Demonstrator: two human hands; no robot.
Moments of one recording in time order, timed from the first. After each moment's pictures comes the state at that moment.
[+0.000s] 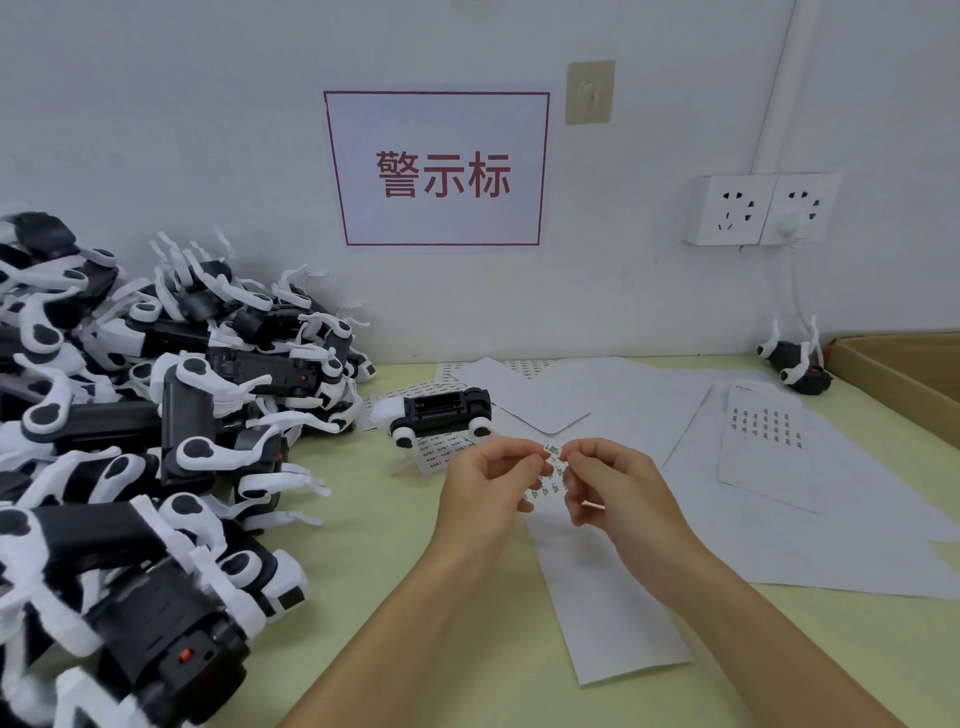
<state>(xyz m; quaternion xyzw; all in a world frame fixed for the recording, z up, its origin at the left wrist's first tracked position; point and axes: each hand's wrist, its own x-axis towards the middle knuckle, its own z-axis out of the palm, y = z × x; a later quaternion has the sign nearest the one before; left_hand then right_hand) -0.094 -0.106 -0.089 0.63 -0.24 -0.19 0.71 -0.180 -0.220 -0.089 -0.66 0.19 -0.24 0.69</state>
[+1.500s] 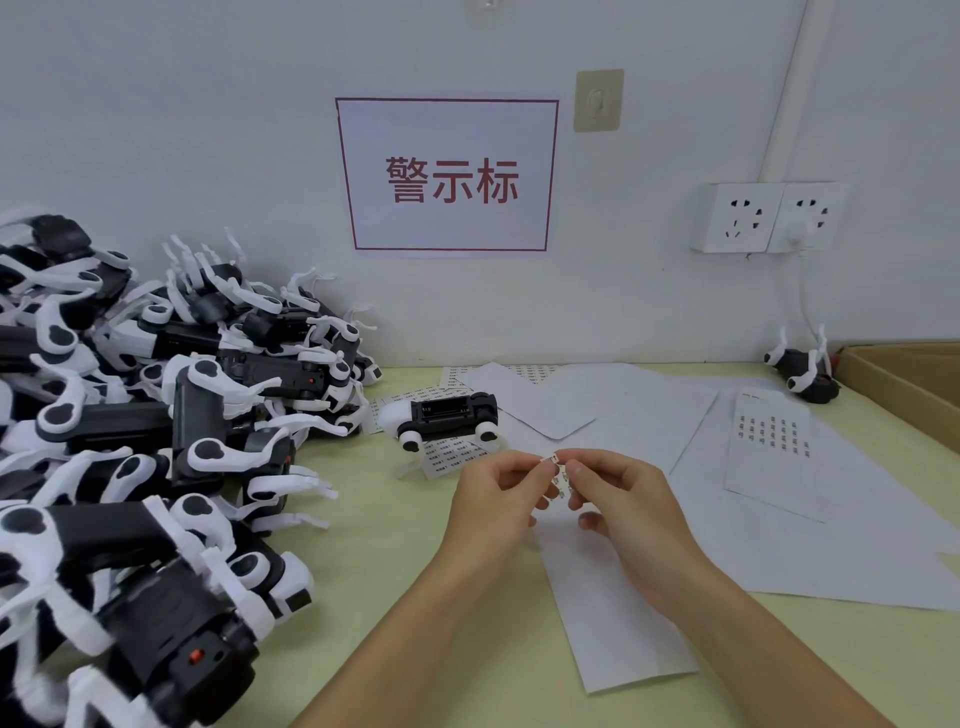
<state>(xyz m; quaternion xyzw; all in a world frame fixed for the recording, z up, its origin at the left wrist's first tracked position) -0.092 -0.108 -0.093 0.69 -0.26 -0.17 0.65 -0.178 -0.217 -0.094 -0.67 0.22 -0.27 0.66</state>
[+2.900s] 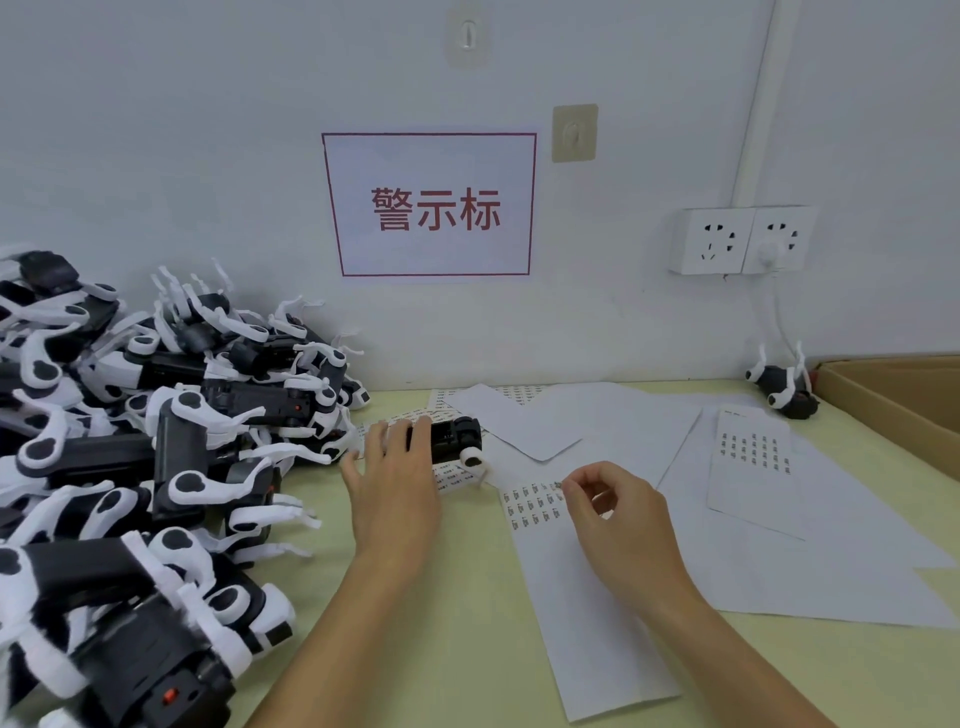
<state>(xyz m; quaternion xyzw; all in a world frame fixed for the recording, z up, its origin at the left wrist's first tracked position) -0.027 -0.088 -0.095 0.93 -0.27 0.23 0.12 -0.180 -0.227 -0.098 -0.78 0.23 -0.37 0.45</state>
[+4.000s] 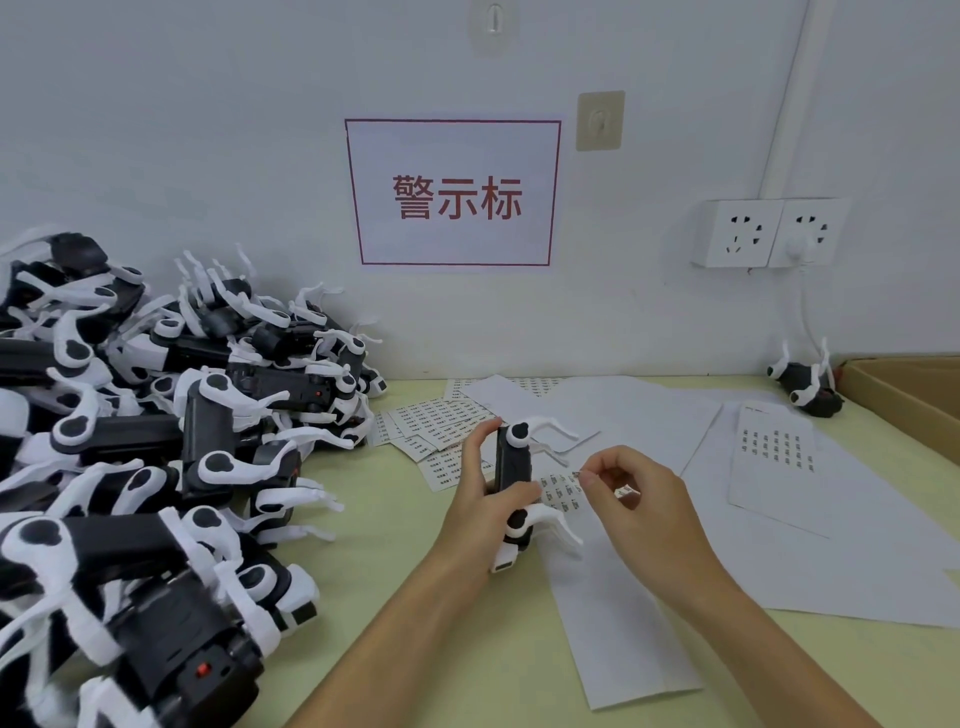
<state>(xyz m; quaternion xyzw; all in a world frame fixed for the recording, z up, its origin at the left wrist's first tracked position) -0.071 -0.104 -0.103 0.62 -0.22 -0.26 0.71 -0.184 -0.228 -0.091 -0.79 0.17 -0.34 0.47</state>
